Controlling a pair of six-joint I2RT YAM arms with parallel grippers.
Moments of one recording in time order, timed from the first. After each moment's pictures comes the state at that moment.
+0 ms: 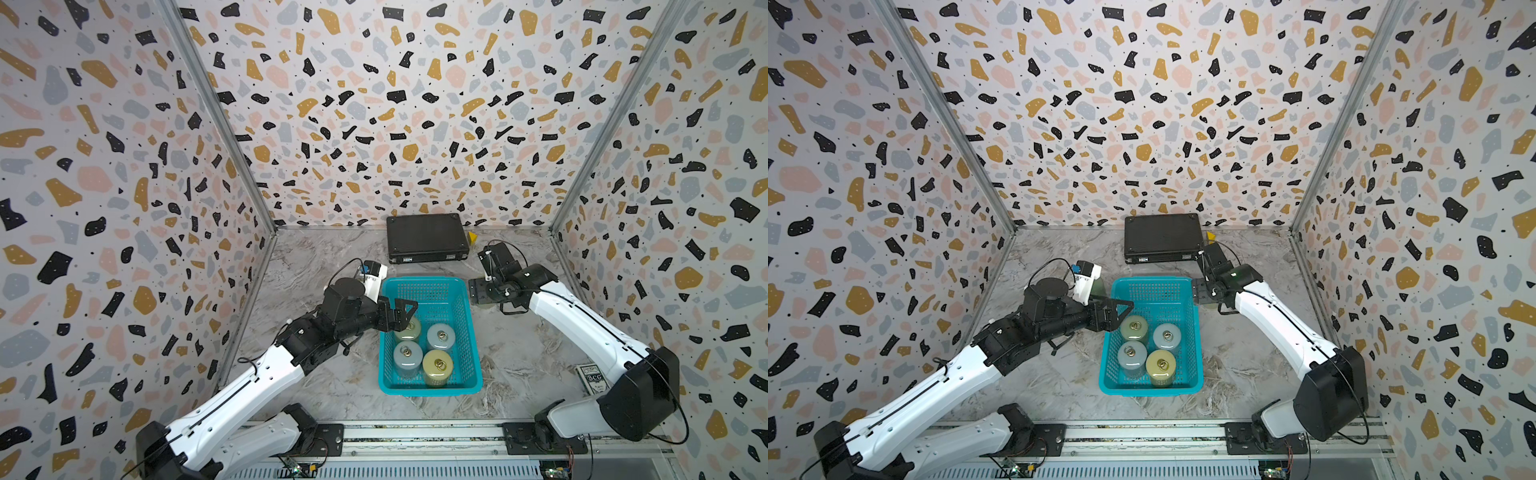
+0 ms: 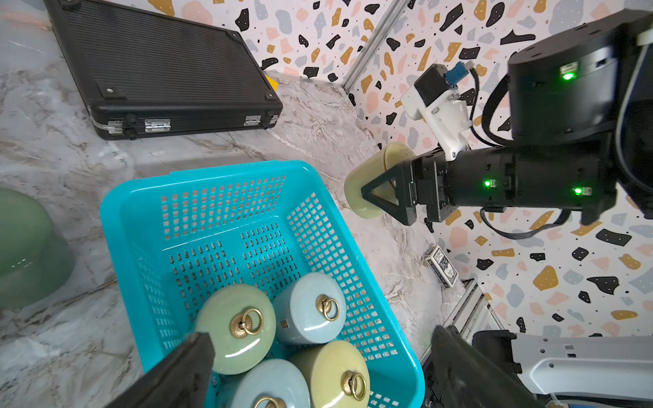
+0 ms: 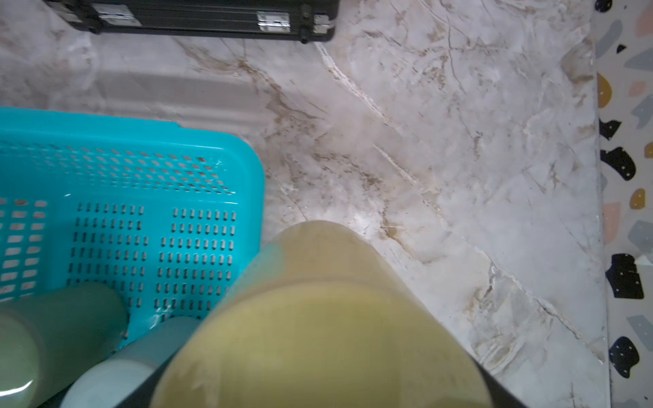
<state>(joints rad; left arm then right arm) -0.72 0.99 0.92 -0.37 0.17 -0.53 0.48 1.42 1.24 -0.88 0.24 0.33</state>
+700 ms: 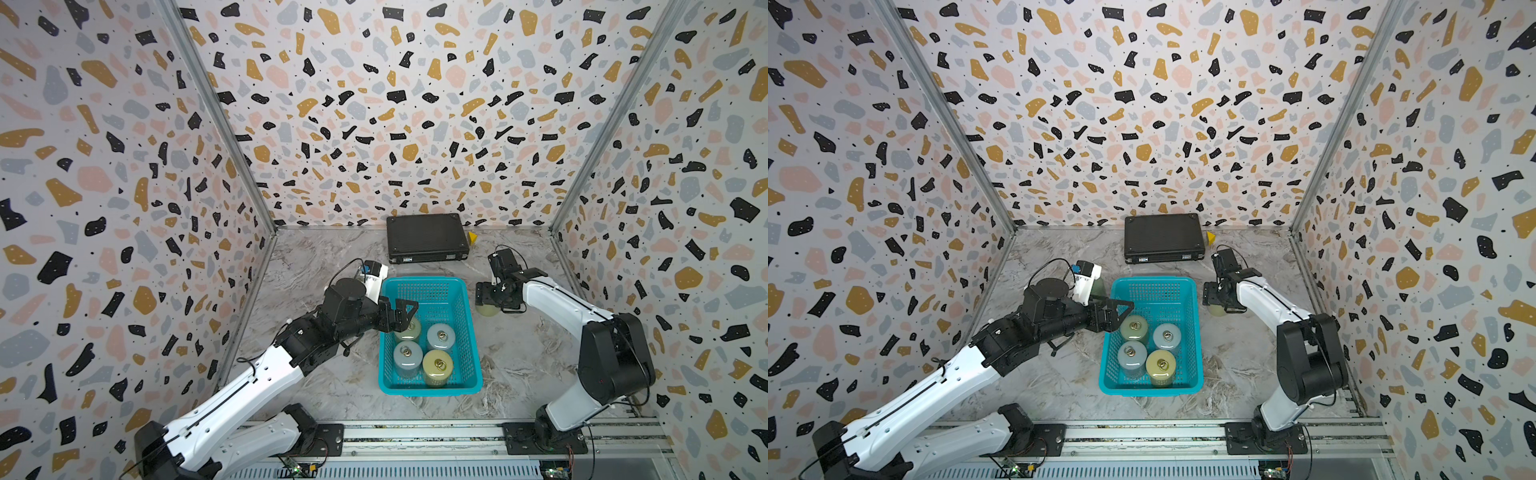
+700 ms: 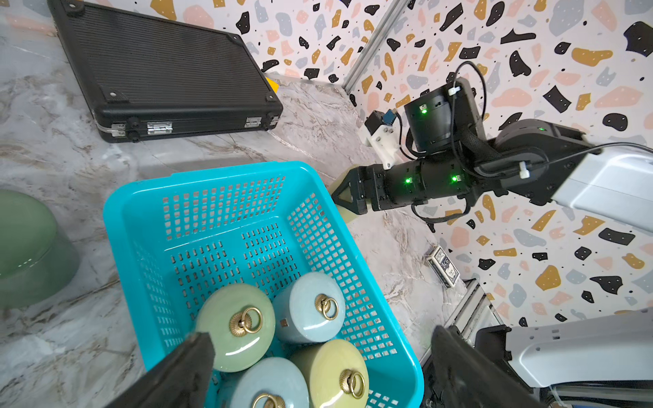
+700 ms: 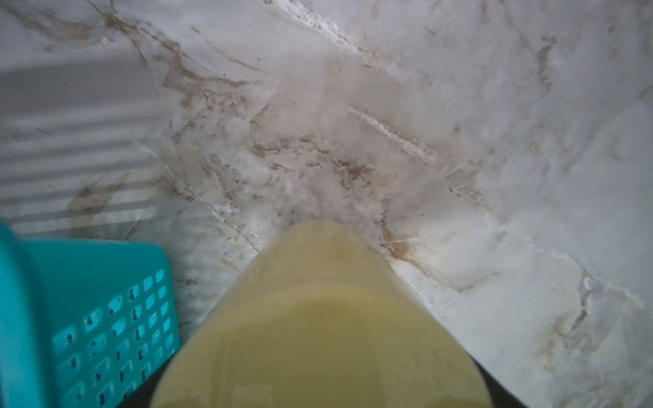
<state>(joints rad) -0.74 0.98 0.93 -0.40 0.15 -0.53 0.30 1.64 1.14 -0.66 0.10 0.36</state>
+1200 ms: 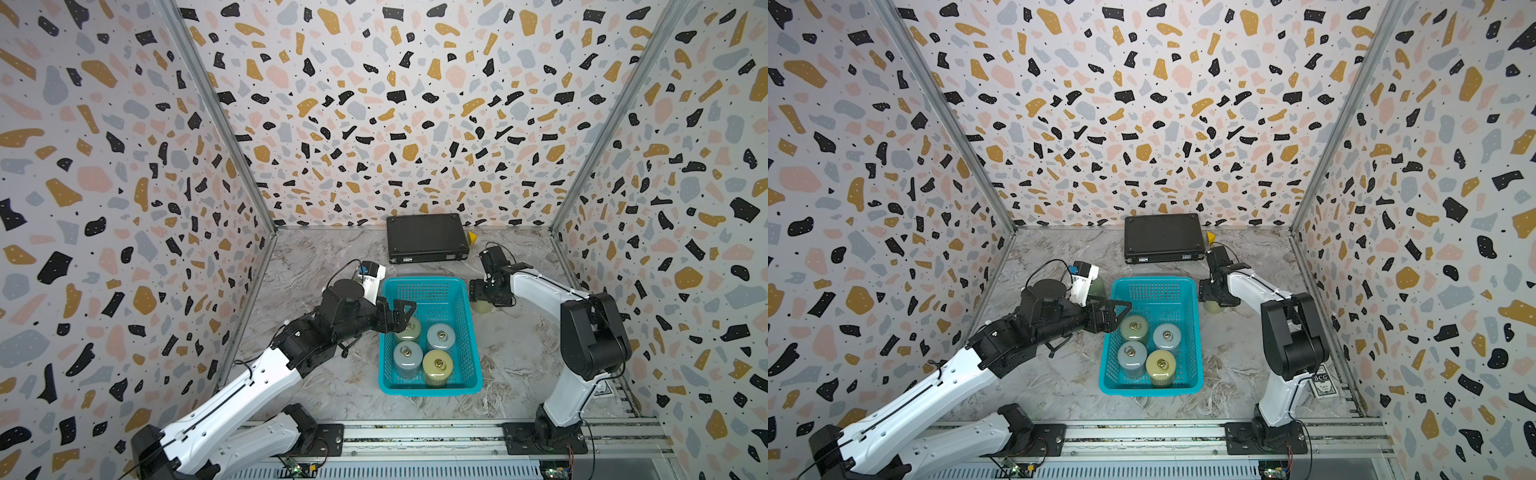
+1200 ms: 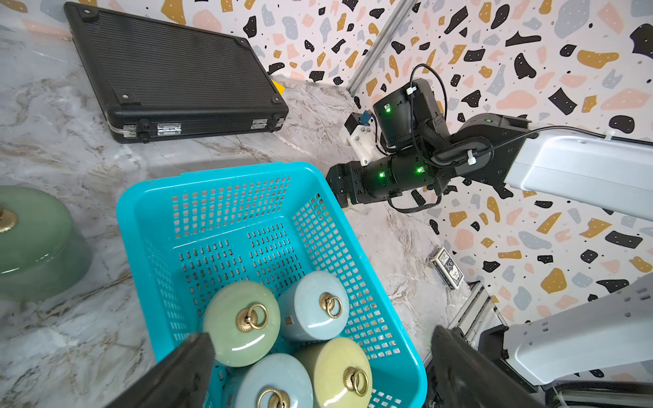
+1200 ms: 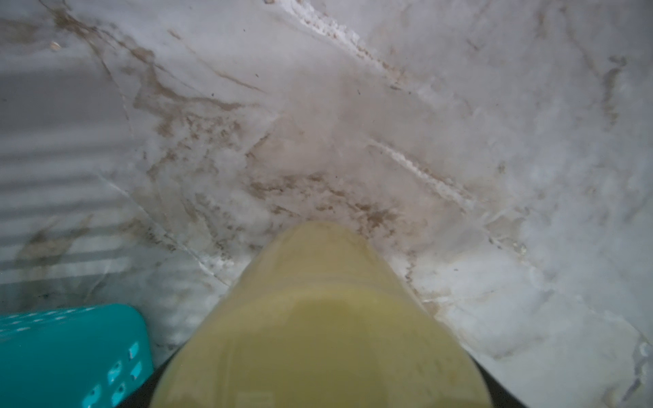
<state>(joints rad) -0.74 0.96 0.93 -0.42 0.13 -0.53 0.30 1.79 1.22 -0.61 0.11 0.36</state>
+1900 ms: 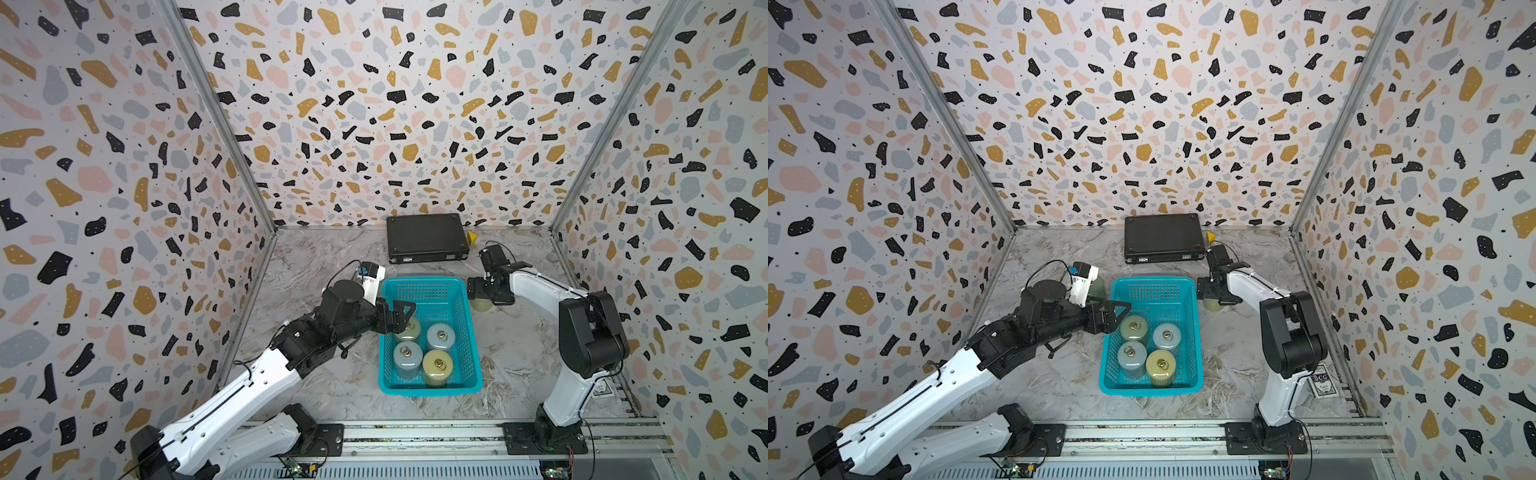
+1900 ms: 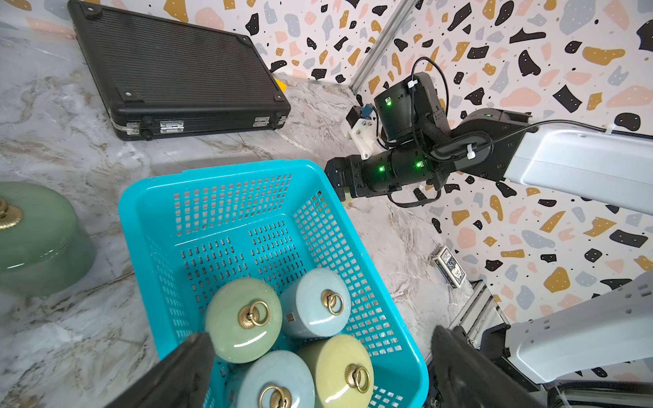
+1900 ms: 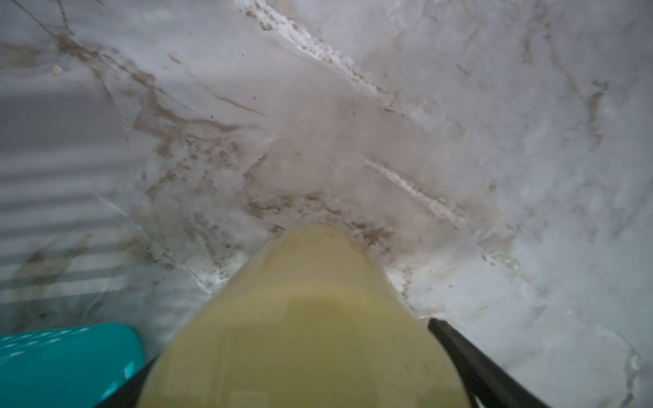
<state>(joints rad) -0.74 0.96 0.93 -0.43 0.12 -0.53 0.30 1.80 1.23 -0.60 0.12 0.35</state>
